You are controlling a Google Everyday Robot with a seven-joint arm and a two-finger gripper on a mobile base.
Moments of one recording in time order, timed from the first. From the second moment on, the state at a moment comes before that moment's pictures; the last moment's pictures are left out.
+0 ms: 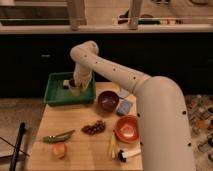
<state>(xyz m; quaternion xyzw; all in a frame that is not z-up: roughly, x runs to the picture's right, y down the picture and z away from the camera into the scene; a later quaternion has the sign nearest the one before) -0.128 -0.009 0.826 -0.17 -0.29 -0.60 0.73</state>
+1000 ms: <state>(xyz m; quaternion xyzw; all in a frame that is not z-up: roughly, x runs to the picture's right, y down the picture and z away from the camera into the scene) -0.134 -0.018 0.885 -0.17 -0.30 -0.62 0.71</state>
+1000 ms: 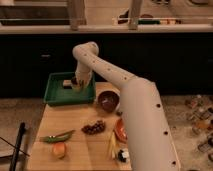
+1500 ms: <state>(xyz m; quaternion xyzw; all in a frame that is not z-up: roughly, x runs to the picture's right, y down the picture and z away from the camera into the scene) -0.148 -0.012 0.913 -0.17 -0.30 -0.62 0.70</state>
